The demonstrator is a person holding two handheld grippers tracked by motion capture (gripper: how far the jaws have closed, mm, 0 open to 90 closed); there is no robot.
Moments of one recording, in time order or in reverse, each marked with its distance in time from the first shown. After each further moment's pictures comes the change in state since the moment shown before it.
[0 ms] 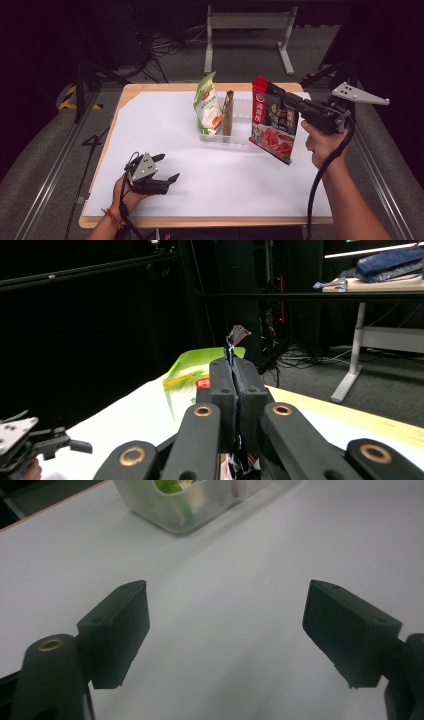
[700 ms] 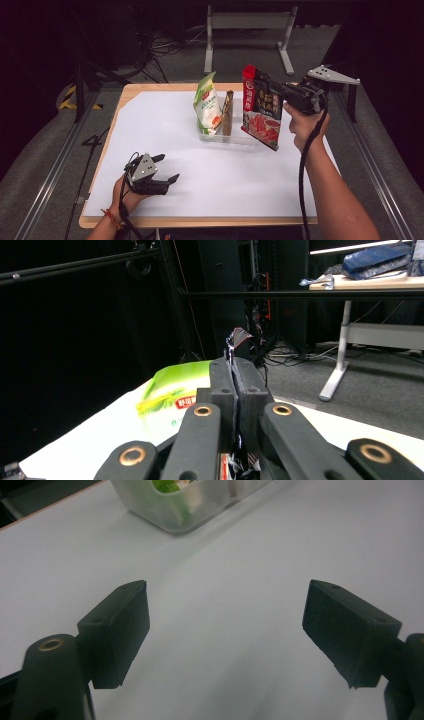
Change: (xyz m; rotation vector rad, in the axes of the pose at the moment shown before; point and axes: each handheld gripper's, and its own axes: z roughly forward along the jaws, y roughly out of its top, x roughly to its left) left arm 0.000 -0.001 0.000 0.001 -0.009 0.006; right arm -0.008 0.014 0.059 0.019 -0.064 0.011
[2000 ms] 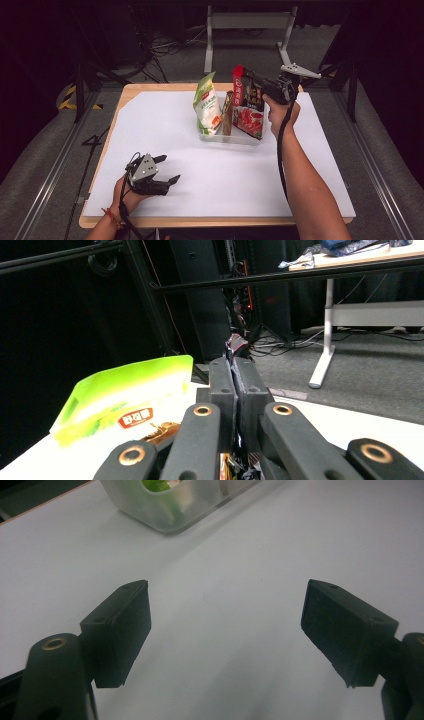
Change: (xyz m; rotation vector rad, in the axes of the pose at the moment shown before) left arm 0.000 0.000 0.002 0.004 -0.026 0.014; right arm -0.033 -0.032 0.082 0.013 -0.075 0.072
